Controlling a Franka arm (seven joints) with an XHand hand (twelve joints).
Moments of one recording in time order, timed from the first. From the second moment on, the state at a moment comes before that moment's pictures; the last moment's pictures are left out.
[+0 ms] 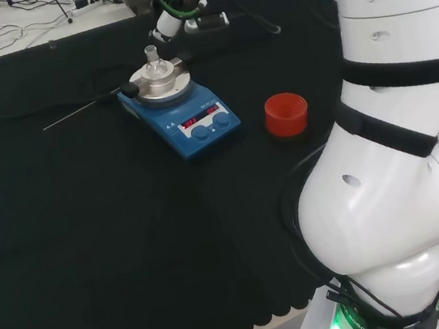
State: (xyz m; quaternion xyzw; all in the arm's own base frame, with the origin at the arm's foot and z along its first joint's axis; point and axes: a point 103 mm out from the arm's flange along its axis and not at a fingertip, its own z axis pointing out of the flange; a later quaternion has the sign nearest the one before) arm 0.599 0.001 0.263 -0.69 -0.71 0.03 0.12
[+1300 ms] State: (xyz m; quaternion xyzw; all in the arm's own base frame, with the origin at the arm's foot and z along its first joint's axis) arm 0.450 0.004 0.214 -0.69 -0.70 0.09 0.18
